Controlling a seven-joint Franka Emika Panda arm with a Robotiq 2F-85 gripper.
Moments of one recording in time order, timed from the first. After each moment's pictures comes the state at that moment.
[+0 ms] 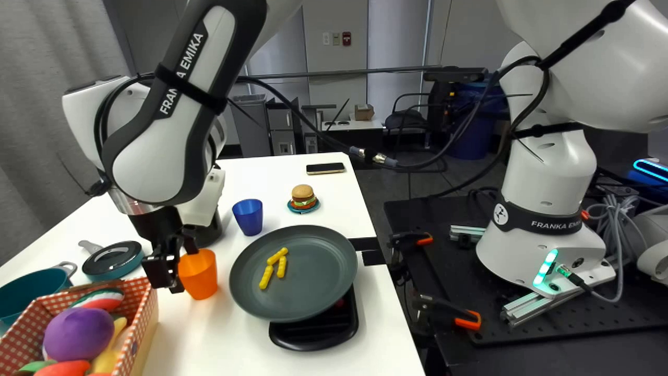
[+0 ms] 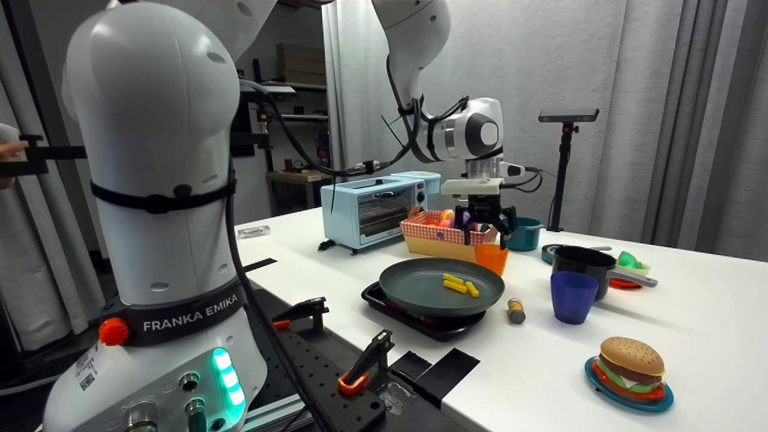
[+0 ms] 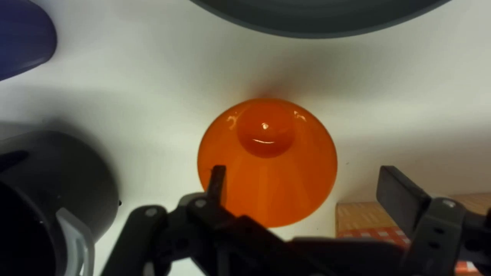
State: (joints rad) arm 0.03 0.62 -0.06 -1.87 -0.08 2.49 -0.03
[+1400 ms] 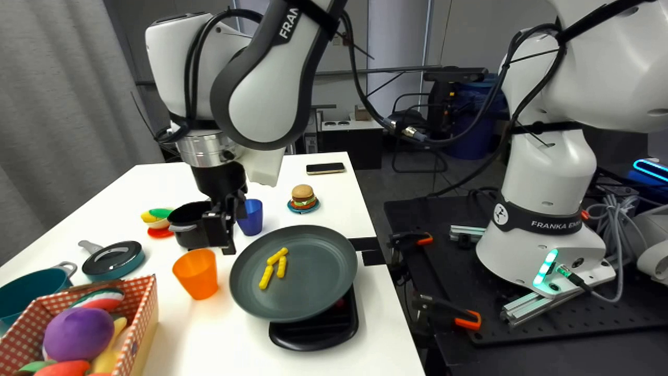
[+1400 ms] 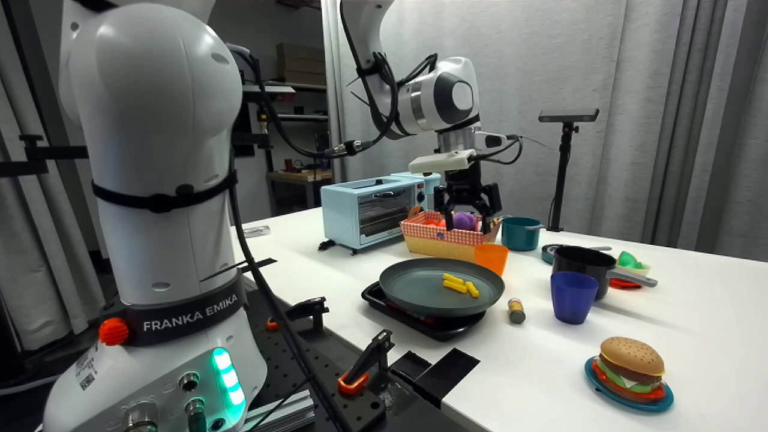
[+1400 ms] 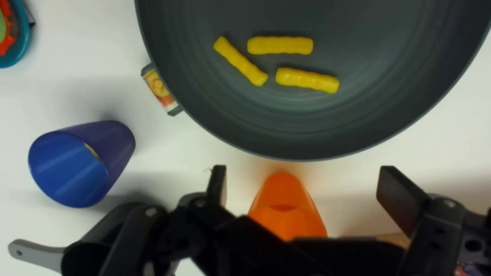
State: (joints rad) arm 0.05 0.22 -0.10 -2.33 -0.19 2.62 0.13
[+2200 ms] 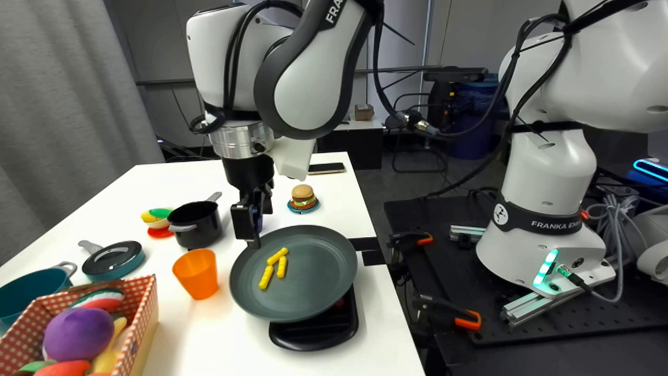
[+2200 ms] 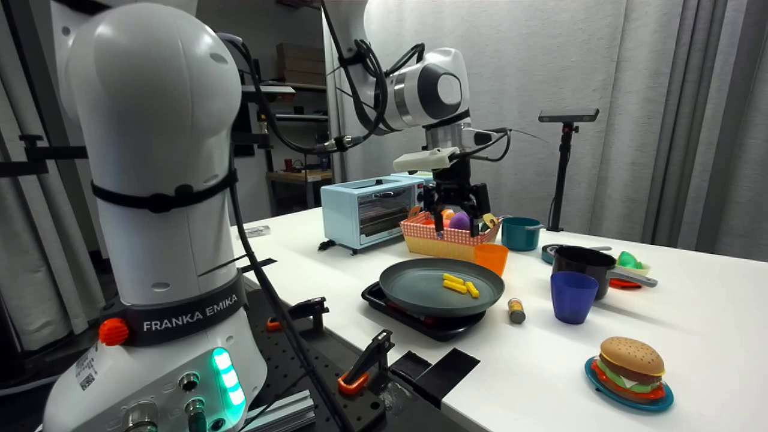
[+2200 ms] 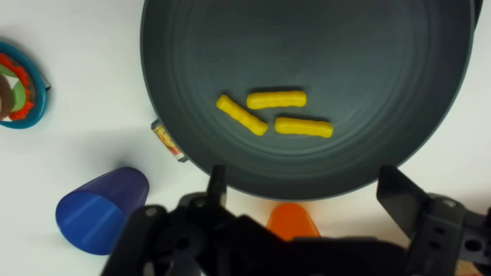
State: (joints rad) arm 0.04 0.10 -0.11 -2.48 -0.19 2.64 0.20
